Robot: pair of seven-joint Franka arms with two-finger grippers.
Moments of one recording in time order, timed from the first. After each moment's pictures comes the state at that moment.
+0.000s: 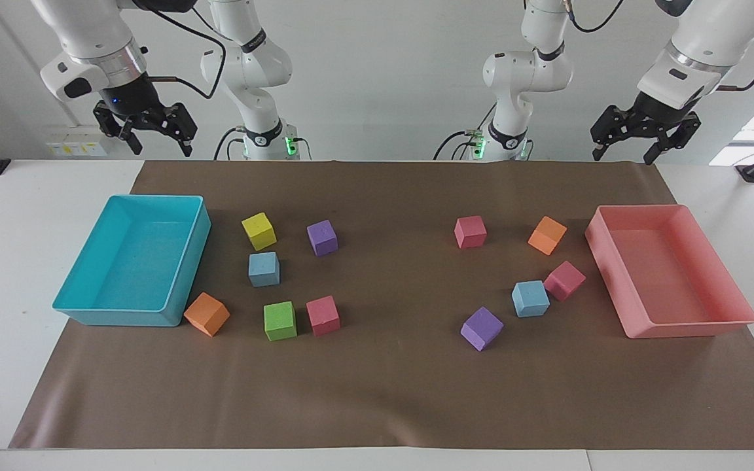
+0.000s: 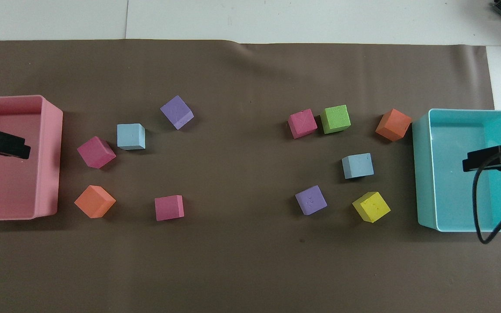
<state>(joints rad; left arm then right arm) -0.11 -0.02 0.03 -1.47 -0.02 1.43 0.07 0.06 -0.11 -0.09 -1.68 -0.01 1.54 0.02</state>
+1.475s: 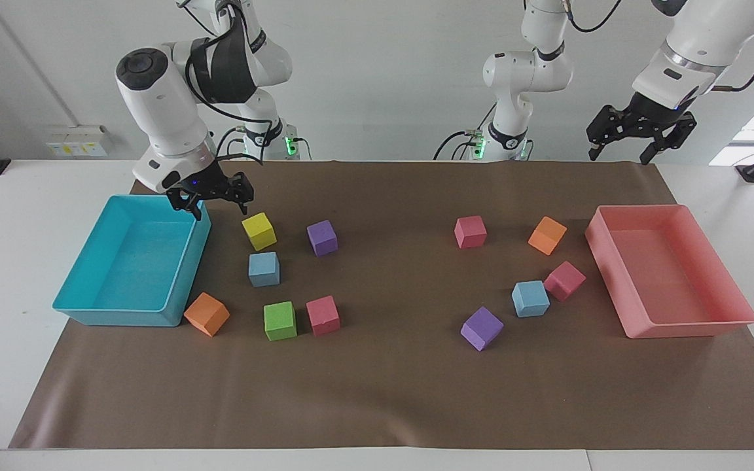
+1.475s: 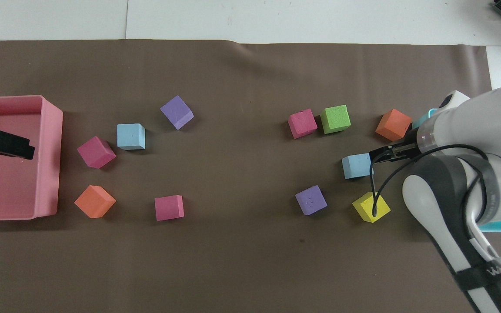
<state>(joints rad) -0.11 -0.02 0.02 -1.47 -0.02 1.43 0.07 0.19 0.05 -0.08 -1.97 0.04 2.02 -0.07</state>
